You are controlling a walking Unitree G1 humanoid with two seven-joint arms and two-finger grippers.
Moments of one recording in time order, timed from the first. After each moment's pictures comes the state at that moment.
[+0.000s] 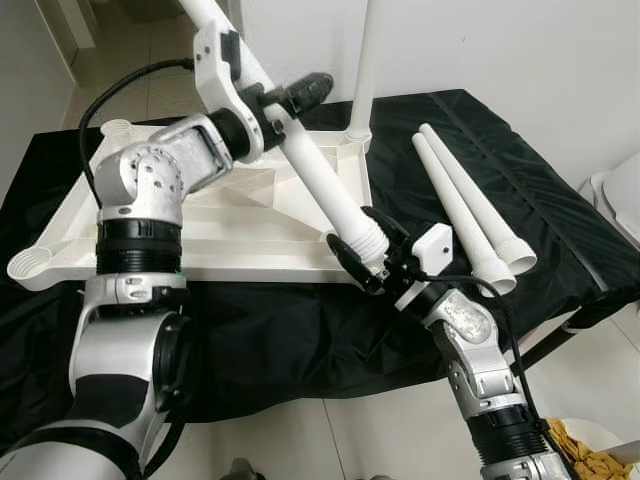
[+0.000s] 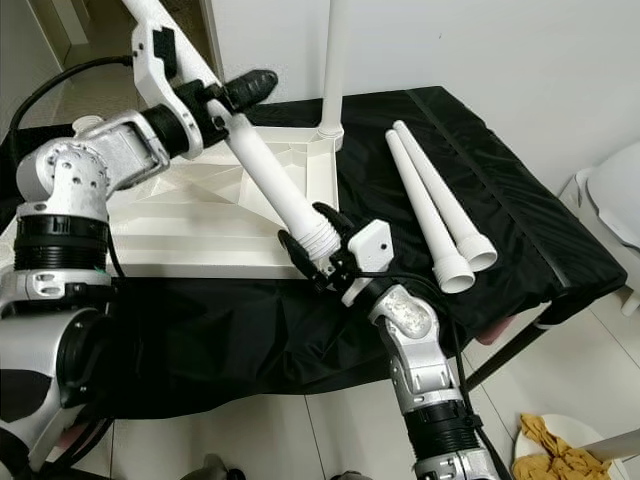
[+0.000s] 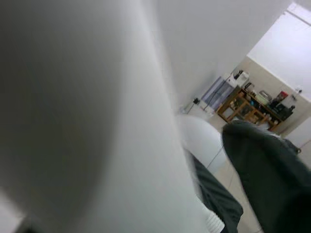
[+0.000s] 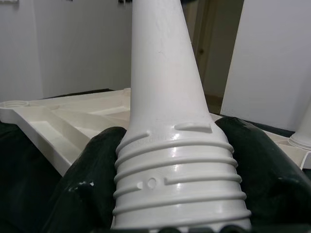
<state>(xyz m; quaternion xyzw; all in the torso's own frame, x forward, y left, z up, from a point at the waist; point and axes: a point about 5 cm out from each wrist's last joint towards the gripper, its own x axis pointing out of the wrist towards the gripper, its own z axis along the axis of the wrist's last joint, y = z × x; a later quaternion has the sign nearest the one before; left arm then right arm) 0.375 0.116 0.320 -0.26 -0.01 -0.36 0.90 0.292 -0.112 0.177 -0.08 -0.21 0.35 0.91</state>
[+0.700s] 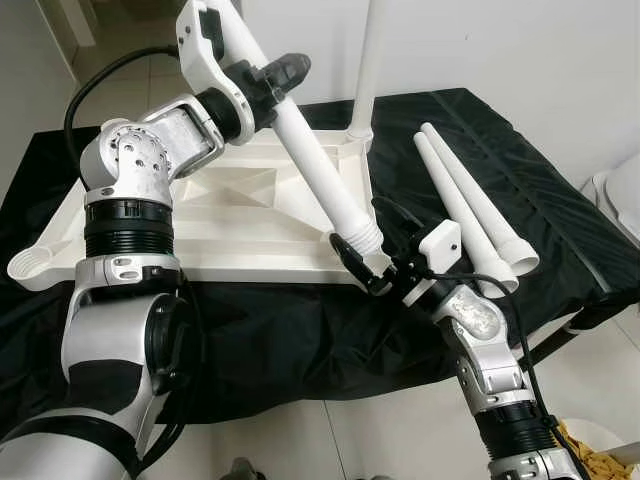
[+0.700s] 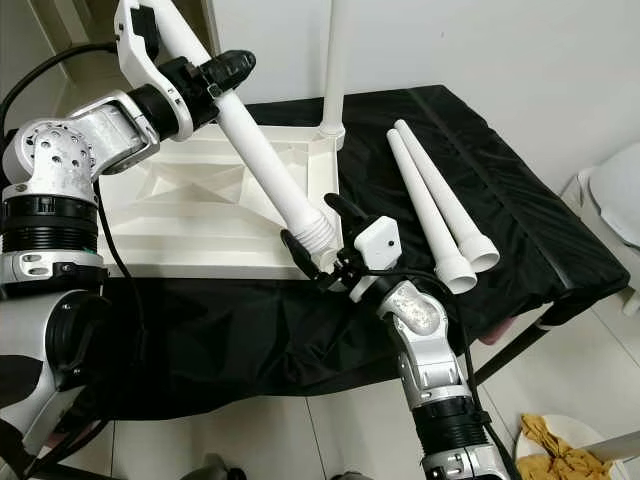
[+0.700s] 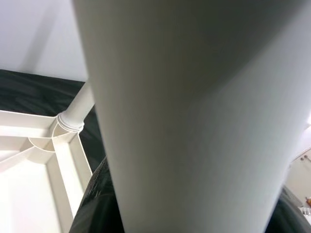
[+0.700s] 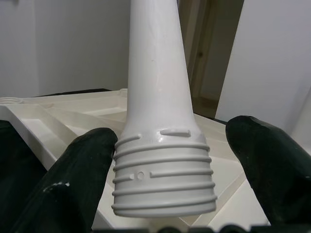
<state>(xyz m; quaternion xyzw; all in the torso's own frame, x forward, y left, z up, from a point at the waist) 0.379 0.120 0.332 -0.29 -0.01 -0.35 0.89 0.295 -0.120 0.183 -0.10 -0.22 0.35 0.91</state>
